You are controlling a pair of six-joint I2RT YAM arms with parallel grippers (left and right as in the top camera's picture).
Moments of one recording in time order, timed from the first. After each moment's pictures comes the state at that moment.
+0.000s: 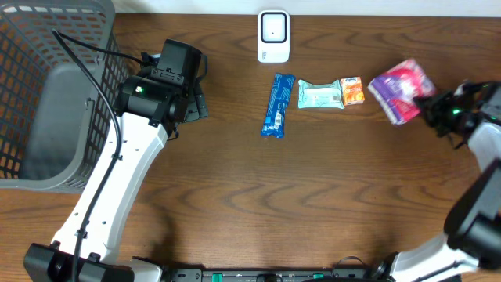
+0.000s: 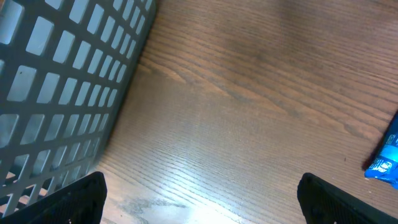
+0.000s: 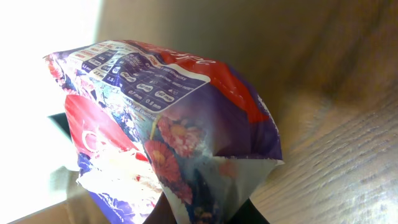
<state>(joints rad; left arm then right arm) -0.30 1.54 1.51 -1.16 -0.35 -0.51 -0.52 1.83 1.16 -0.27 -0.66 0.59</state>
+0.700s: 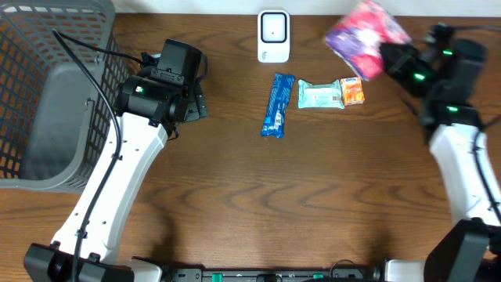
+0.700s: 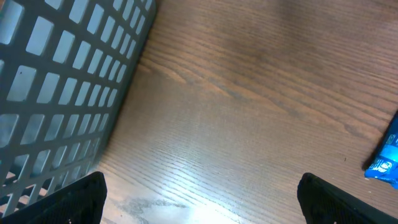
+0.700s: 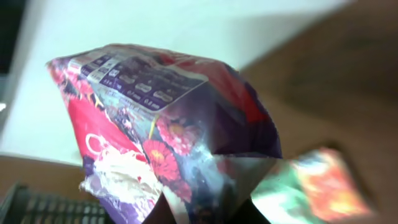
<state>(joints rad) -0.30 1.54 1.51 -1.16 -0.35 -0.51 -0.12 1.55 1.16 0.00 -0.50 0.67</state>
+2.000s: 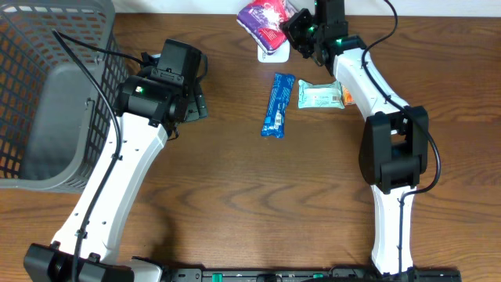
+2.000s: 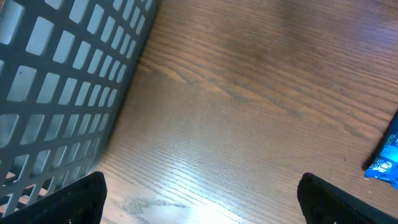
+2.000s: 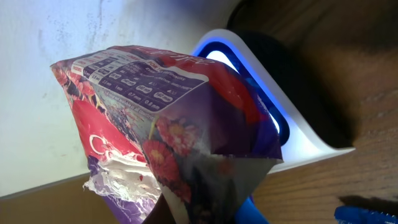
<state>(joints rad) -0.30 1.54 1.51 -1.16 -0.35 -0.51 0.24 2.35 1.99 -0.26 -0.33 1.13</state>
